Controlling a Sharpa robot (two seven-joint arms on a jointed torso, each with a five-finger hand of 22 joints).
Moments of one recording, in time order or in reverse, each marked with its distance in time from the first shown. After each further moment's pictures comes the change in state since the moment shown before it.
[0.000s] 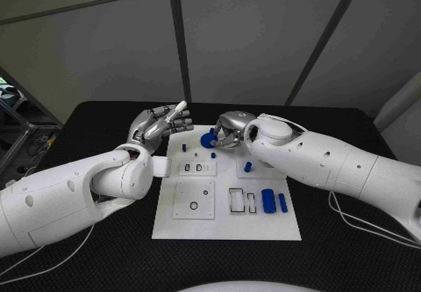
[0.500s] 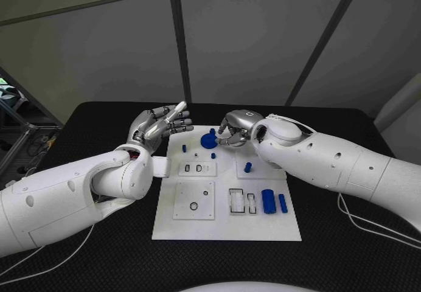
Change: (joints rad) left arm 0.000 -0.001 0.000 -0.005 0.000 0.000 -0.001; left_hand -0.004 0.004 0.000 0.000 0.000 0.000 0.000 -0.001 0.000 0.000 0.000 0.000 0.000 0.000 0.000 0.000 0.000 0.000 0.000 0.000 0.000 0.000; right arm -0.001 -0.058 0.000 0.042 0.023 -0.058 0.015; right_hand 0.003 -0.003 0.009 -0.009 0.011 0.000 0.000 0.000 -0.003 0.021 0.000 0.035 0.036 0.000 0.000 0.008 0.000 -0.014 0.004 0.003 0.011 0.016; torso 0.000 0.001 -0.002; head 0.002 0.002
